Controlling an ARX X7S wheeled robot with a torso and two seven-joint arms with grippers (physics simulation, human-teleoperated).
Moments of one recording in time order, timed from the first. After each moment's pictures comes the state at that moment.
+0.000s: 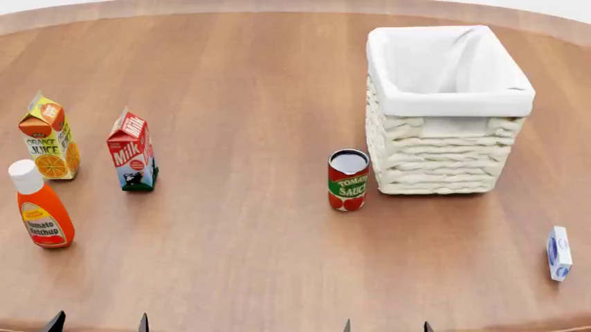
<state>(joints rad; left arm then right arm) 0.00 0.00 0.00 0.00 0.00 0.00 0.00 0.00 0.00 0.00 0.00 0.00 0.00 0.00</state>
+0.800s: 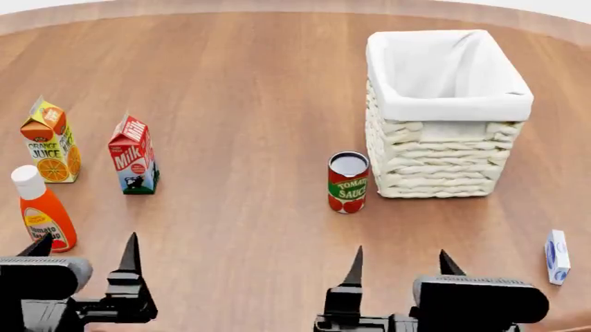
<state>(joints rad) -0.21 -0.09 0.04 0.36 -0.18 -0.55 -0.09 0.18 0.13 -0.02 -0.40 0.23 0.59 0.10</state>
